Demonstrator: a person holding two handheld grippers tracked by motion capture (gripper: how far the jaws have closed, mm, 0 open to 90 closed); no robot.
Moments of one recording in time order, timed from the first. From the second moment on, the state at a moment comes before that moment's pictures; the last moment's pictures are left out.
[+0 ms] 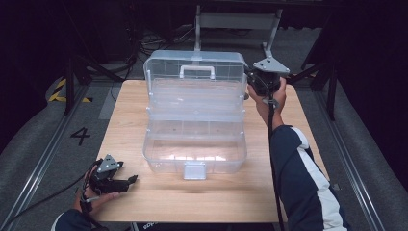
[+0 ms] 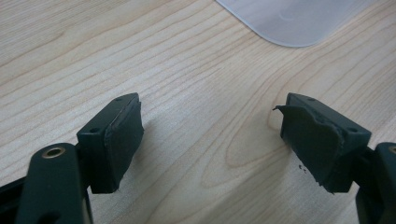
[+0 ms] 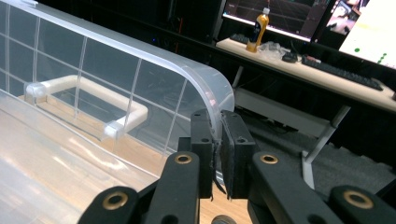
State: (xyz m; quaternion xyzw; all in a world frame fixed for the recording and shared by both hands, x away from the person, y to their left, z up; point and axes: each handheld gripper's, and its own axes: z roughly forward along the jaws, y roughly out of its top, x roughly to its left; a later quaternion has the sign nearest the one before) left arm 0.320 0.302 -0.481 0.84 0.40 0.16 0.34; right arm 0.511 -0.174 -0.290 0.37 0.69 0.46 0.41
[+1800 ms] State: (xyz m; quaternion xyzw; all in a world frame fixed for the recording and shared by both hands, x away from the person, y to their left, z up) left arm 0.319 0.301 -0.481 0.83 0.41 0.16 0.34; right arm 0.592 -0.175 -0.319 0.40 0.72 0.44 0.37
